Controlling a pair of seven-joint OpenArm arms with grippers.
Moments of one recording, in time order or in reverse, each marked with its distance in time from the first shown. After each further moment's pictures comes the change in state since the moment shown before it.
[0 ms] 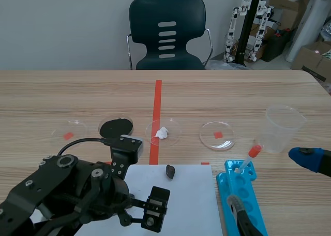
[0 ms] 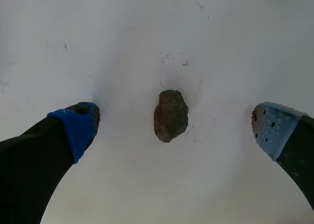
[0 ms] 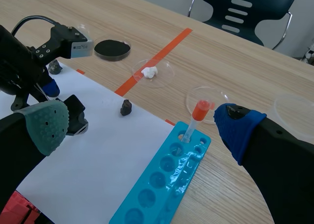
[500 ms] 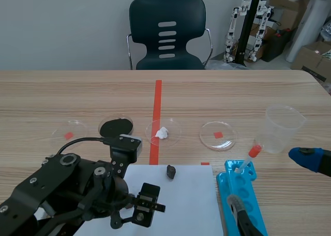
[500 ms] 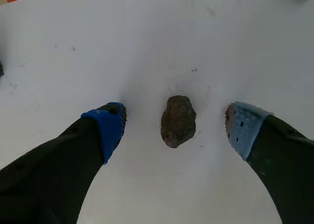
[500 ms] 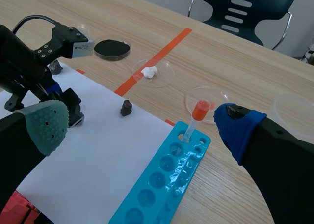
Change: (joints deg) left arm -0.7 0.3 0.0 -0.8 0.6 0.4 -0.1; right arm 0.0 0.0 0.0 0.0 0.0 0.0 0.0
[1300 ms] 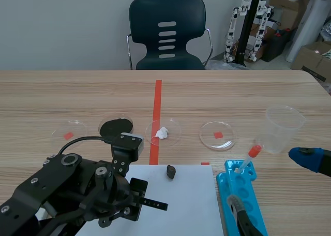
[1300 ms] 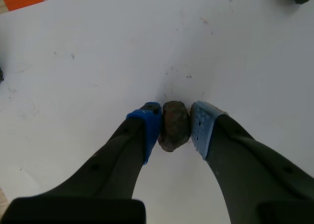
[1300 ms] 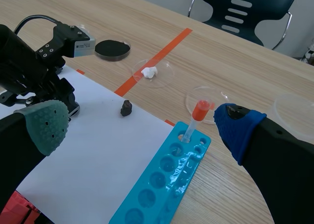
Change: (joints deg) left arm 0.0 0.0 0.0 0.0 -0.2 1.1 -1.5; right arm 0.0 0.0 0.0 0.0 0.0 0.0 0.0
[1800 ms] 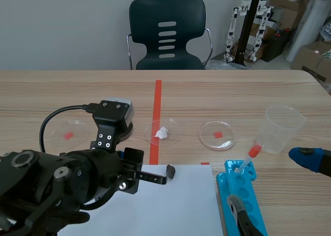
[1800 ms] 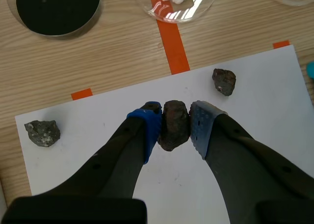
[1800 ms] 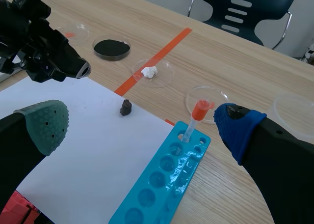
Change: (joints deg) left arm 6.9 -5.5 0.0 16.0 -3.2 0.0 -14.7; right arm 0.0 0.0 0.0 0.0 0.0 0.0 0.0
